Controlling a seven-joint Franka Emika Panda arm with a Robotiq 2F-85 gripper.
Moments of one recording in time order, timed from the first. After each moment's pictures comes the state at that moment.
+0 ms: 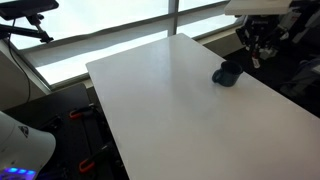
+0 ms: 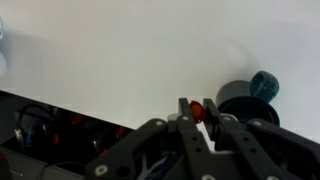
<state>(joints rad) -0.07 0.69 -0.12 -1.32 -0.23 2.15 -0.19</state>
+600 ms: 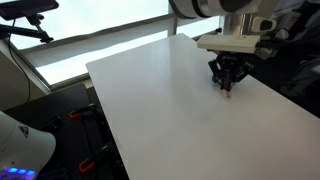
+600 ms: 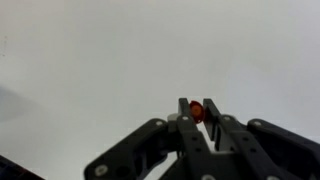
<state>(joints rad) -0.07 0.54 -0.13 -1.75 -0.37 2.24 -0.19</state>
